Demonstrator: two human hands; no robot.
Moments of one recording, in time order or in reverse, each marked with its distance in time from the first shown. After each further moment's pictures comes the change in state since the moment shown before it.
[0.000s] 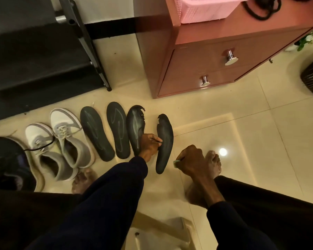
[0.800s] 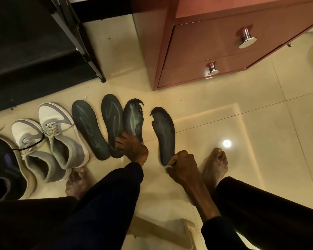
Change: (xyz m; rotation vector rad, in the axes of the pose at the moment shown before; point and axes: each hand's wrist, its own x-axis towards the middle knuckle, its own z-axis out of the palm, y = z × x) left_hand 0.031 -0.040 -0.005 0.694 0.560 -0.150; right_hand 0.019 0.015 0.059 0.027 -0.032 -0.064
